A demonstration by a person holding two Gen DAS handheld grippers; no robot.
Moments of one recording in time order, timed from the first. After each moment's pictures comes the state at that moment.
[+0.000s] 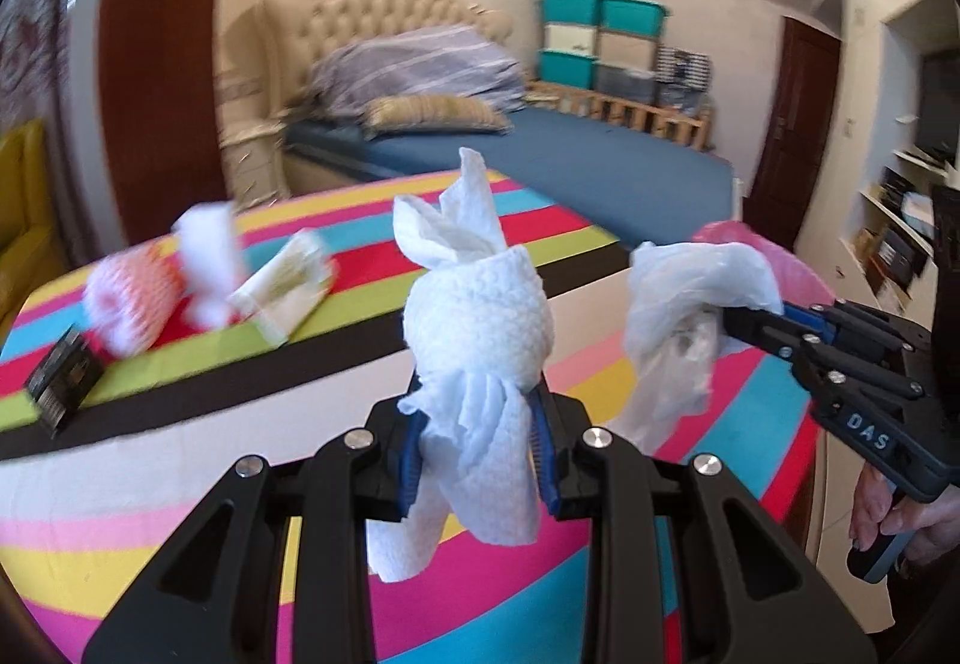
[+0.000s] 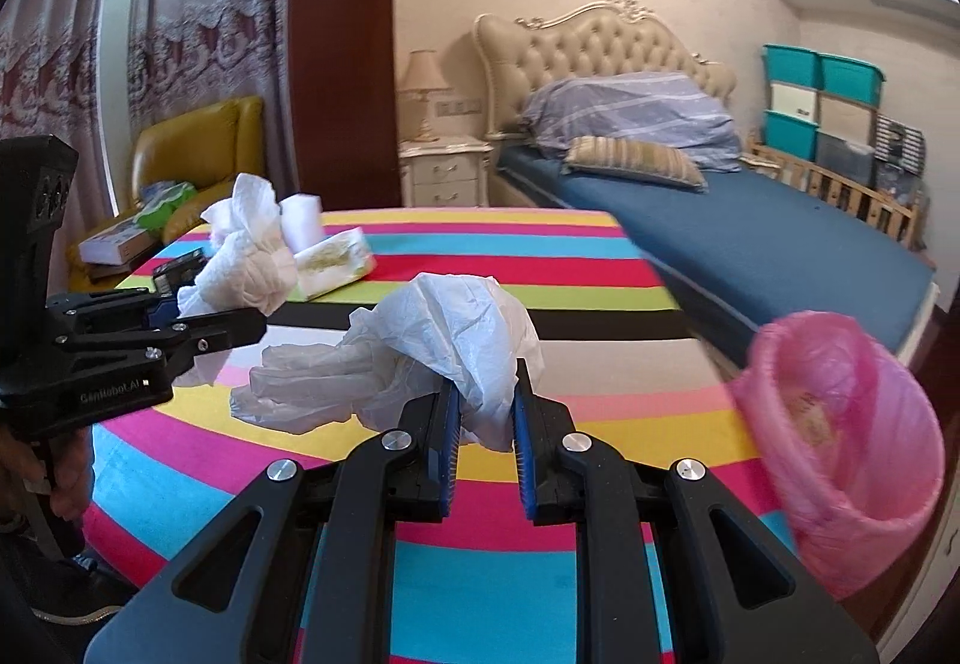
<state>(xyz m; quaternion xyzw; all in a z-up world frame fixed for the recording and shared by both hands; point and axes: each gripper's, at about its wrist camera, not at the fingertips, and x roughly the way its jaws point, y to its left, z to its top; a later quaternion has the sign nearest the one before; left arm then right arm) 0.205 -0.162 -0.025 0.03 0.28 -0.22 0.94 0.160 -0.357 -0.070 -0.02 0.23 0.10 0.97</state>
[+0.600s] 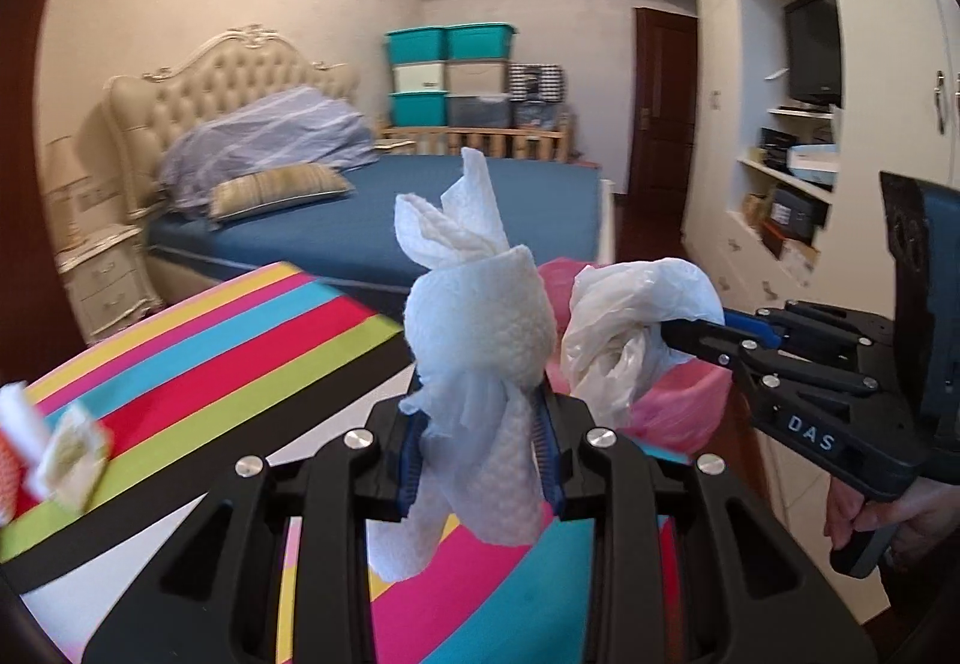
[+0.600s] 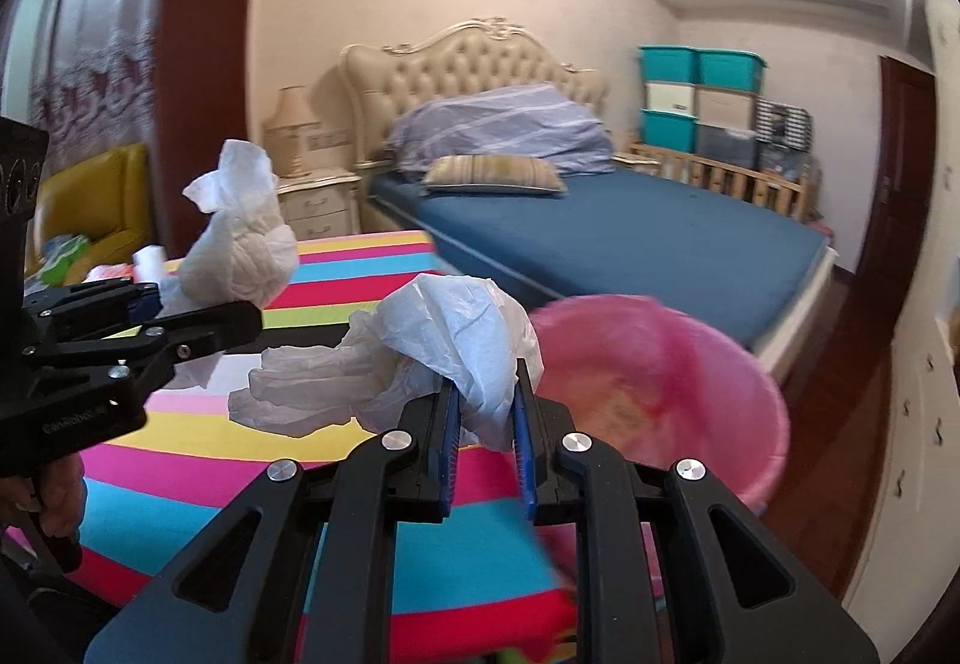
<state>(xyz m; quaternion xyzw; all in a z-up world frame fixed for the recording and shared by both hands) 0.207 -0.336 -0.006 0.08 0.21 -0.37 0.90 0.138 -0.502 -0.065 0.01 0.20 -0.04 0.98</state>
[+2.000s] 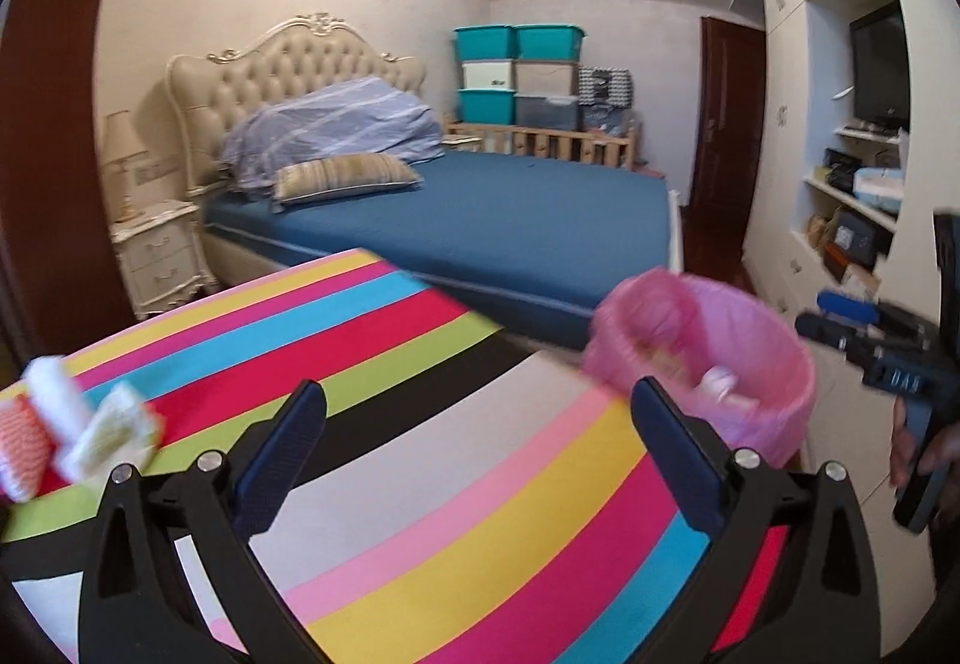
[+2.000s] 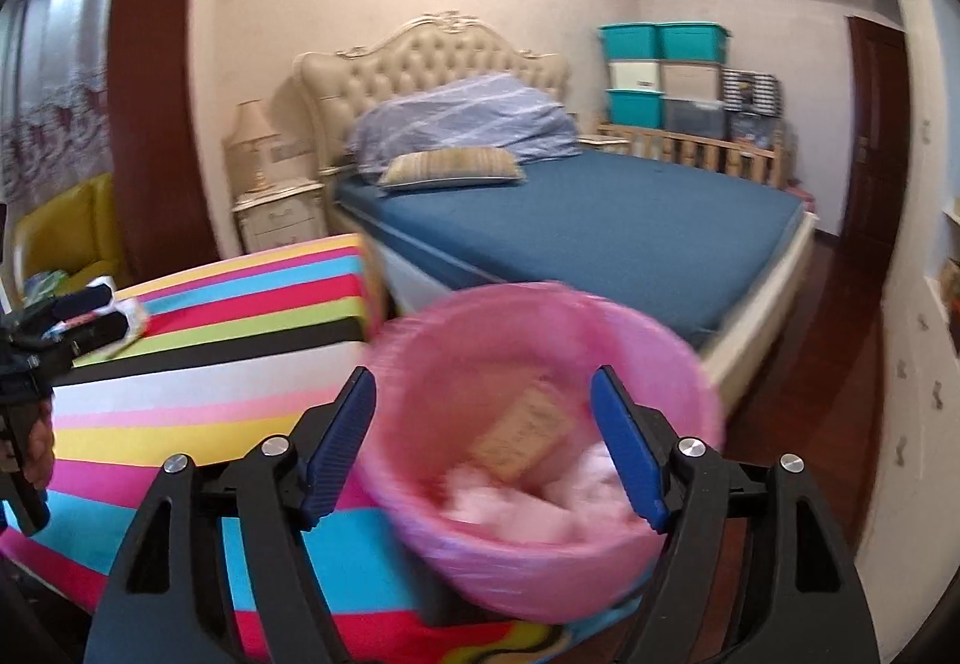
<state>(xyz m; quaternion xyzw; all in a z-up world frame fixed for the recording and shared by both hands) 0.264 -0.301 -0.025 0.07 0.22 -0.27 0.93 0.162 -0.560 -0.076 0.05 0.21 -0.04 0.98</state>
